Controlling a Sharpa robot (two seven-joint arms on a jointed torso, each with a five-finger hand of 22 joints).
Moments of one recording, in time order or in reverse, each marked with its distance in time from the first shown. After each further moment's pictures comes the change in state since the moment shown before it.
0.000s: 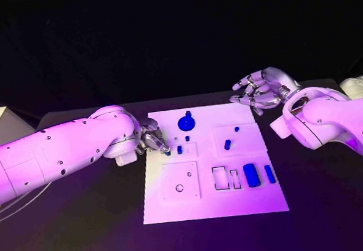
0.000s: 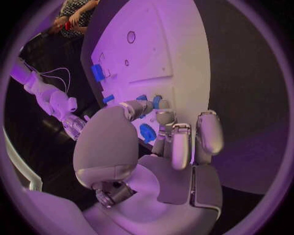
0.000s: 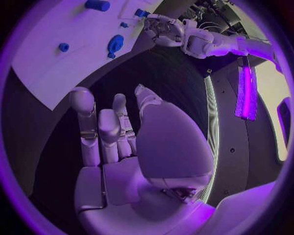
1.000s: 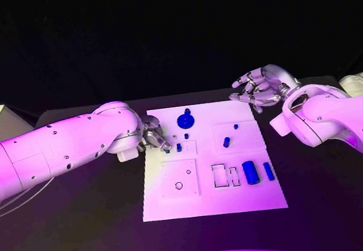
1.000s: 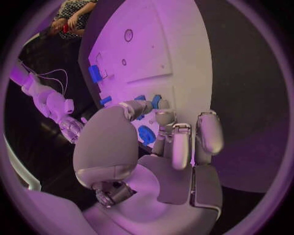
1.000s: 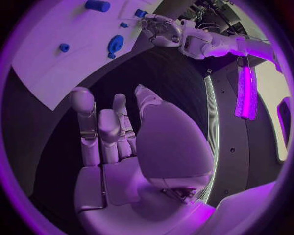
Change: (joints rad) left arm 0.009 0.040 -0.017 -0.040 -0.002 0.020 -0.009; left_hand 0.000 0.000 0.000 0.000 -0.001 0.007 -0.007 0.003 0.001 0.006 0.006 0.000 -0.005 -0.004 -0.003 0.000 0.000 0.000 0.000 0.000 0.000 -0.002; right arm 0.000 -0.004 0.000 0.004 0.000 0.000 0.000; right_hand 0.000 0.000 0.000 0.000 0.000 0.000 0.000 0.000 0.001 0.002 0.002 0.000 0.000 0.000 0.000 0.000 0.000 0.000 0.000 0.000 0.000 0.000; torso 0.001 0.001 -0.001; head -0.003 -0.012
